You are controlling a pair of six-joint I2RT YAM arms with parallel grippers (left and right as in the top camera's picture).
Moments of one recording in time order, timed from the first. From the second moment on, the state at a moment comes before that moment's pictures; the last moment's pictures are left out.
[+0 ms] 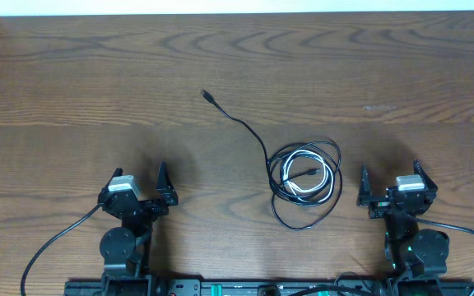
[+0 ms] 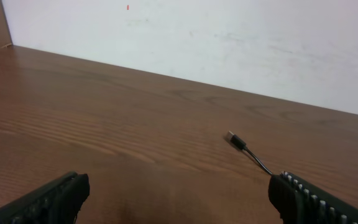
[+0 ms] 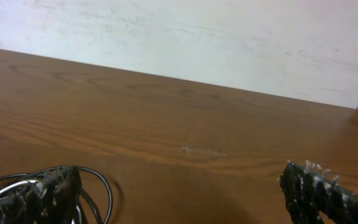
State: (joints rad) left arm 0.00 0.02 0.02 -0.11 -0.03 -0.19; right arm 0.07 0.01 0.01 -0.07 0.02 -0.12
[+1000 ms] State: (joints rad) left arm 0.00 0.02 0.04 -0.15 0.00 -0.24; right arm 0.07 0.01 0.01 -0.07 0.06 -0.10
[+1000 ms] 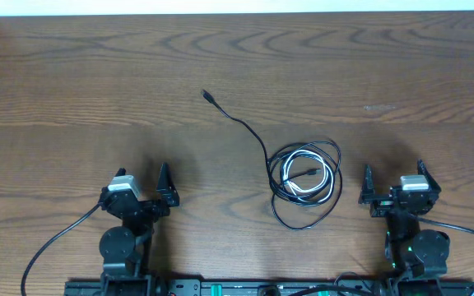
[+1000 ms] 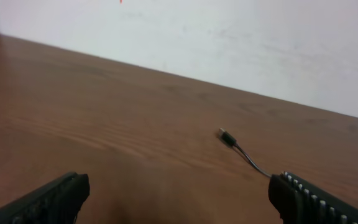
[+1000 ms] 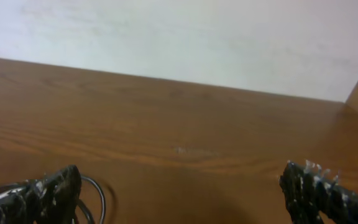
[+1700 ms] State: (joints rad) left arm 0.00 0.64 0.63 -0.81 0.03 -0.26; right arm 0.07 0.58 0.51 -0.56 0.09 -0.02
